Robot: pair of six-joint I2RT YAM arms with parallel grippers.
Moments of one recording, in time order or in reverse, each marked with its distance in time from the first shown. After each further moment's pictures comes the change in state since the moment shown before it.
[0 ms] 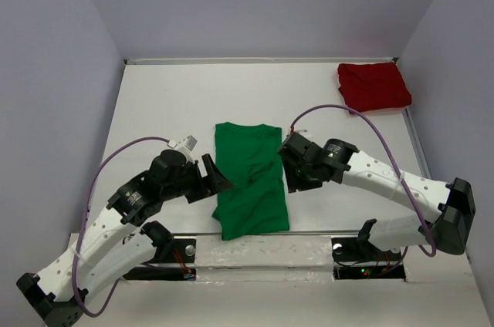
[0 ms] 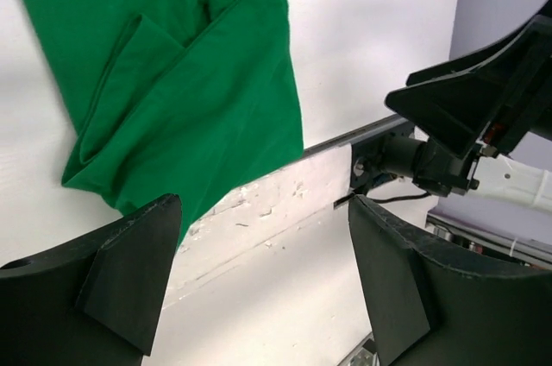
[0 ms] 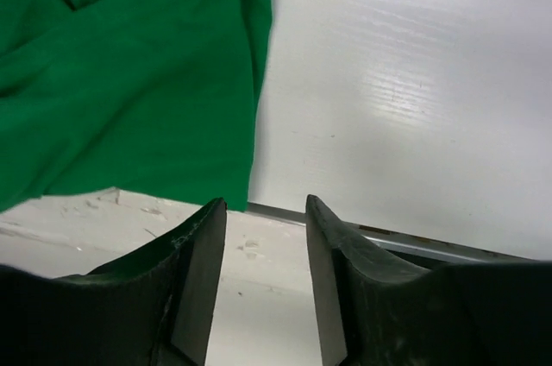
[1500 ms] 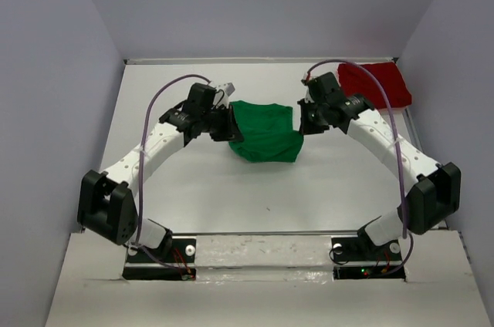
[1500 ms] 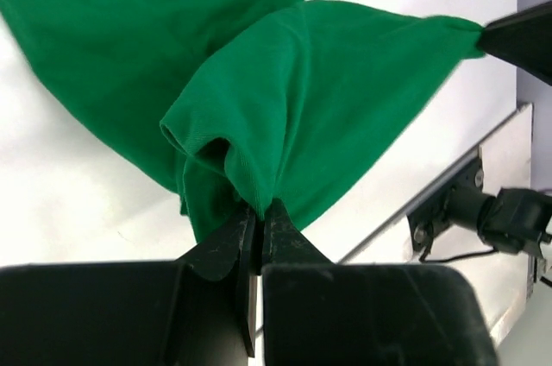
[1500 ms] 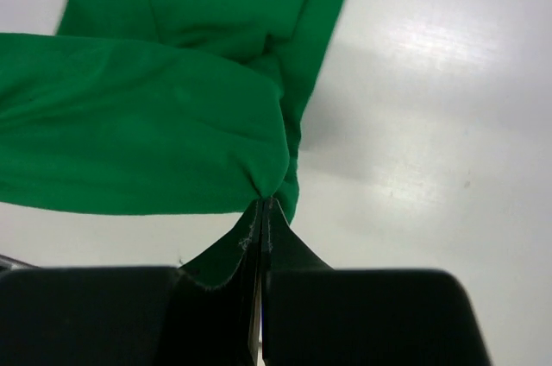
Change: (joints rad) left arm 0.244 0.842 0.492 0.200 0.232 0.506; right arm -0.496 0.214 0.275 0.224 -0.201 -0.439
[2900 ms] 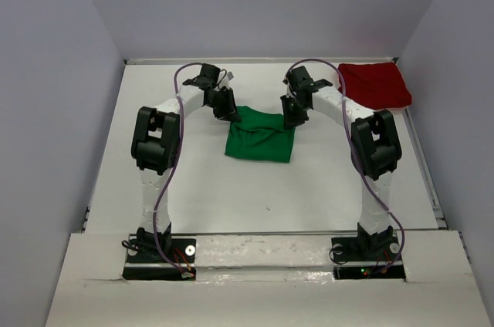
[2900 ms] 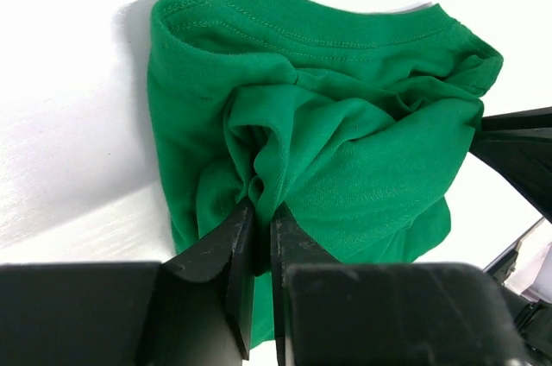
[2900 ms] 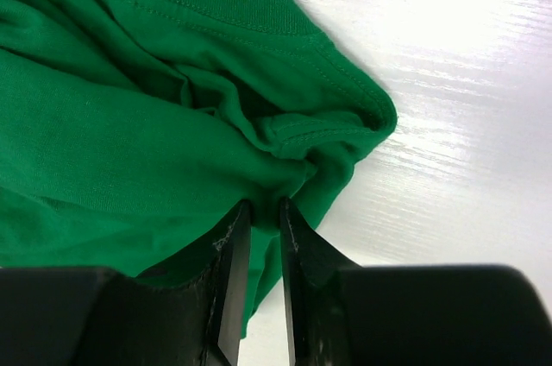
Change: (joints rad) left arm 0.151 0.684 0.467 -0.012 0.068 0.062; right arm -0.076 0.565 0.267 0.098 -0.118 -0.056
